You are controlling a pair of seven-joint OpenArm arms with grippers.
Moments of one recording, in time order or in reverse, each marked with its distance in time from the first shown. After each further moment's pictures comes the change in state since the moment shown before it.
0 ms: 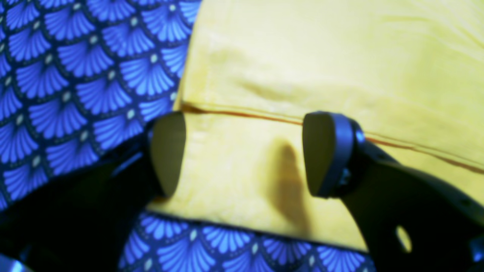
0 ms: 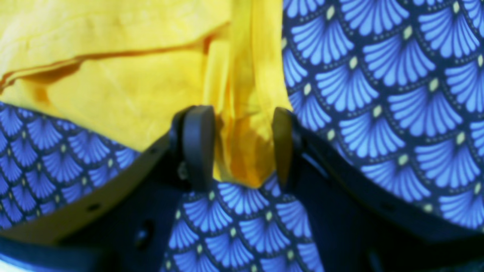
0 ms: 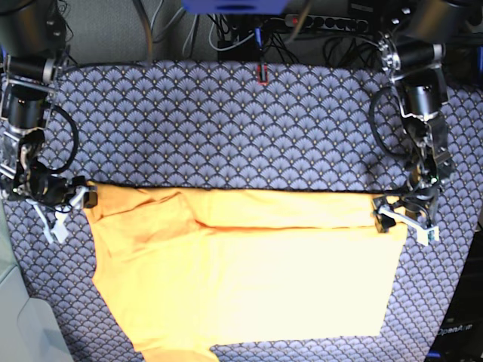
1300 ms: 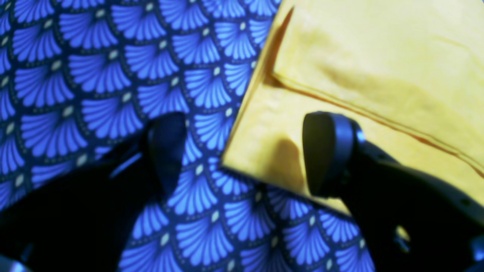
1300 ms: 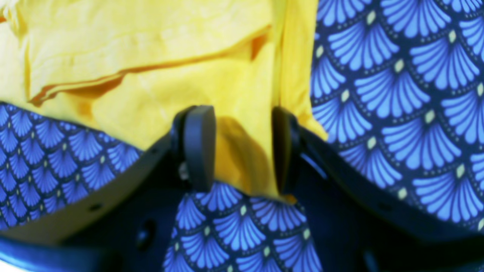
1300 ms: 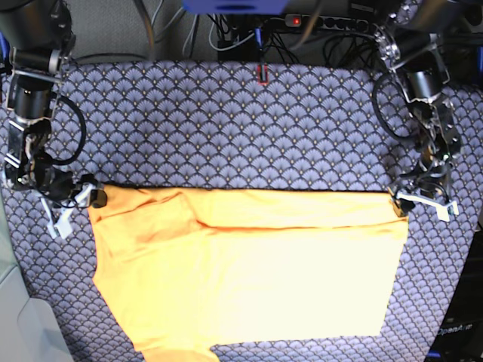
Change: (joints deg) left arm 4.3 1.1 -10.9 0.6 0.0 -0.5 -2.0; right arm -3.0 -1.2 0.1 0.6 4.8 -0.2 2.9
